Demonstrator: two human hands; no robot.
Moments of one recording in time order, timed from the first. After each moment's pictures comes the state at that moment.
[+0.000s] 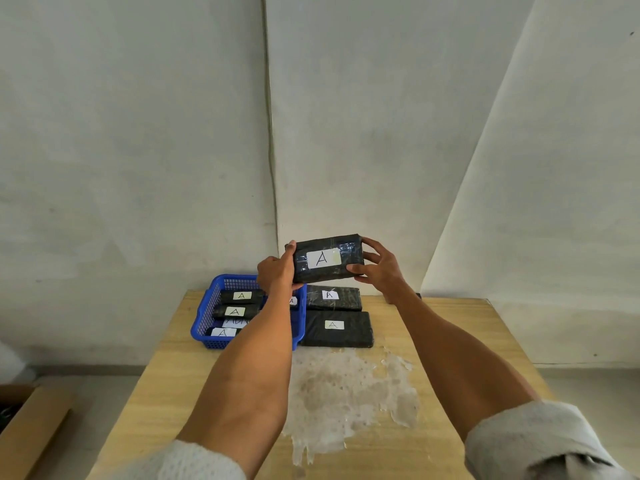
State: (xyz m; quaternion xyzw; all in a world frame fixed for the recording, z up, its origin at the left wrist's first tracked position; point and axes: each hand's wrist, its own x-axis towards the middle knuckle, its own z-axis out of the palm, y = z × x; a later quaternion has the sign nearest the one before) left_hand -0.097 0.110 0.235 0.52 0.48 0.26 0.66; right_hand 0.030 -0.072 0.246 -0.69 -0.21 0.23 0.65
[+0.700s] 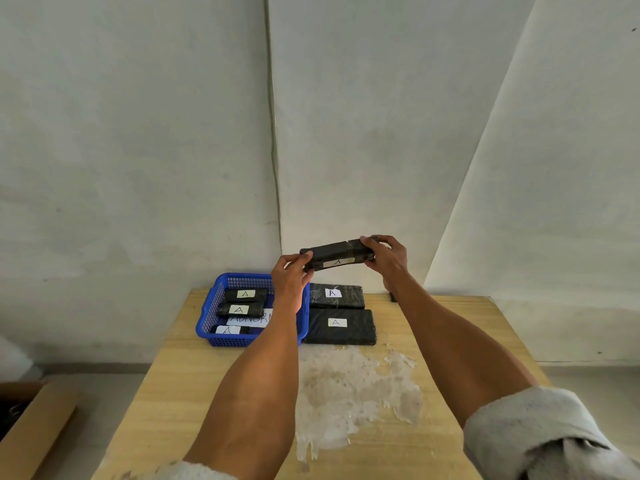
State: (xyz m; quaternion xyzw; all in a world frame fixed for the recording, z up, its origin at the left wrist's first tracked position) left_hand -0.109 0.083 0.222 0.41 0.28 0.32 0.80; right_hand 0.038 -0.057 0.257 -0.67 -0.06 0.16 0.72
